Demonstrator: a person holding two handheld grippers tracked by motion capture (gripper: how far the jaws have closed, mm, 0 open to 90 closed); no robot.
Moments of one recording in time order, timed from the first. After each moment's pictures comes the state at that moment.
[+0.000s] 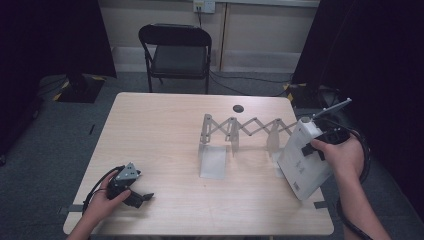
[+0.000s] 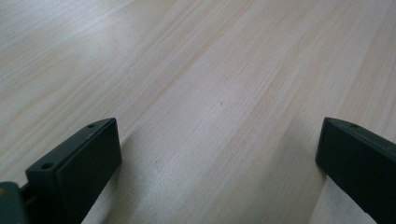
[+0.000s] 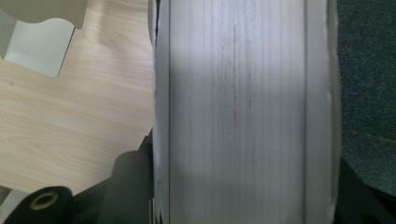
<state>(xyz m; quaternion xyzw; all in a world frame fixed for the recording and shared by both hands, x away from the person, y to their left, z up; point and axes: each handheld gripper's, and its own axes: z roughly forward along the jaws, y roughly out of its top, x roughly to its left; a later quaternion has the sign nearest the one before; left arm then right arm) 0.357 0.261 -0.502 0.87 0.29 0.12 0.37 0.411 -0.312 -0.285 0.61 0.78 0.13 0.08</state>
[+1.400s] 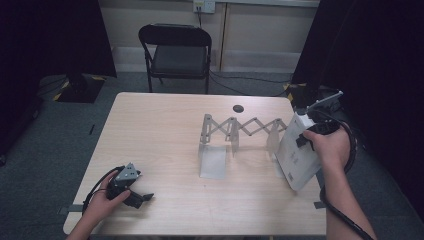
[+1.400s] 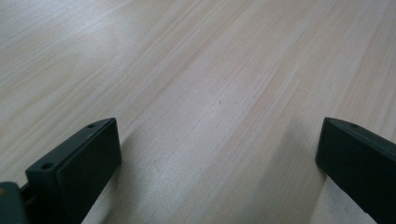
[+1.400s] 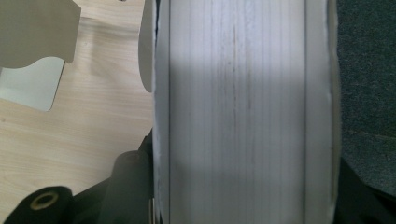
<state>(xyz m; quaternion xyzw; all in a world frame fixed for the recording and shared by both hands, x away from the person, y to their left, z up) 0.356 0.261 -0.502 0.87 0.29 0.12 0.37 0.439 -0.301 -0.289 0.63 0.76 0.13 0.10</state>
